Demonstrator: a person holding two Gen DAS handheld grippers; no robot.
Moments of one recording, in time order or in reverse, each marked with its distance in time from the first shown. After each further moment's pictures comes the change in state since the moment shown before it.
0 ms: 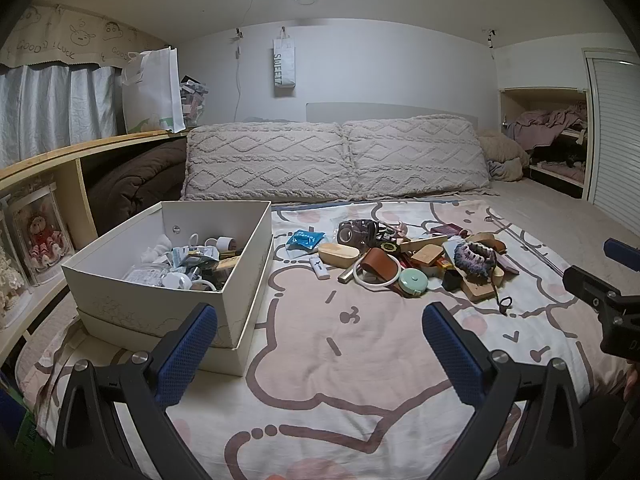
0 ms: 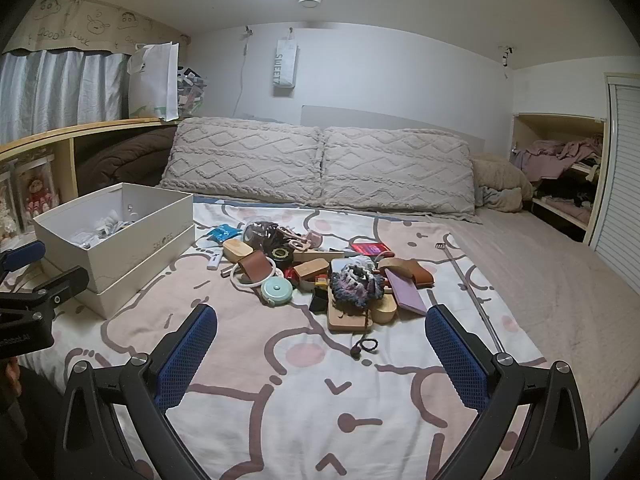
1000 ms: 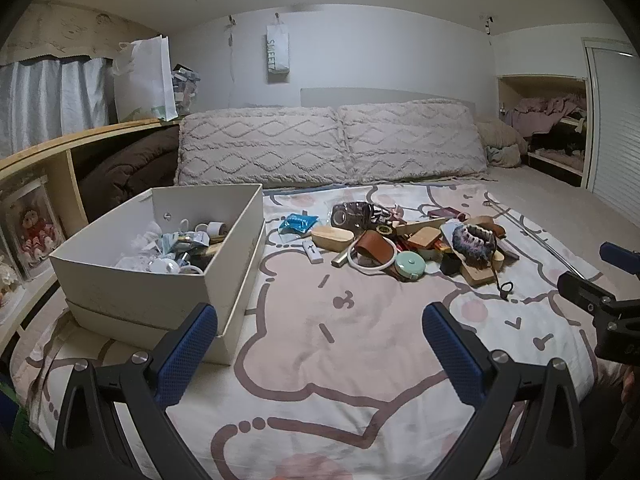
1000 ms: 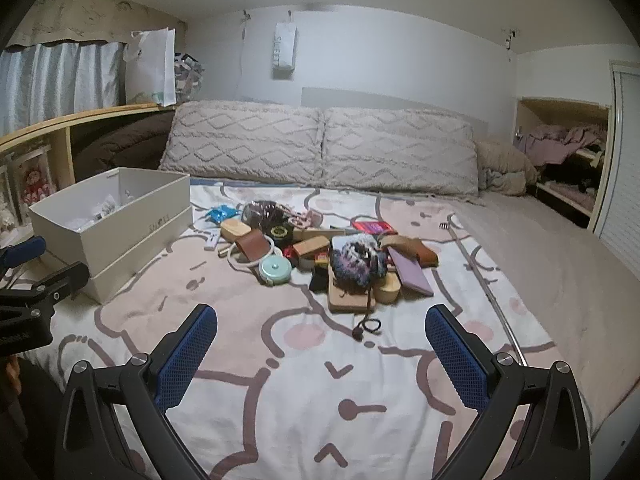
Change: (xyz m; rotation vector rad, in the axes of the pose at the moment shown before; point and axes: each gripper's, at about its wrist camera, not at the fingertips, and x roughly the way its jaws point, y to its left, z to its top) left arm 0.018 -0.005 -0.017 0.016 0.058 -0.009; right arm 0.019 -0.005 -0.013 0.015 0.078 0.011
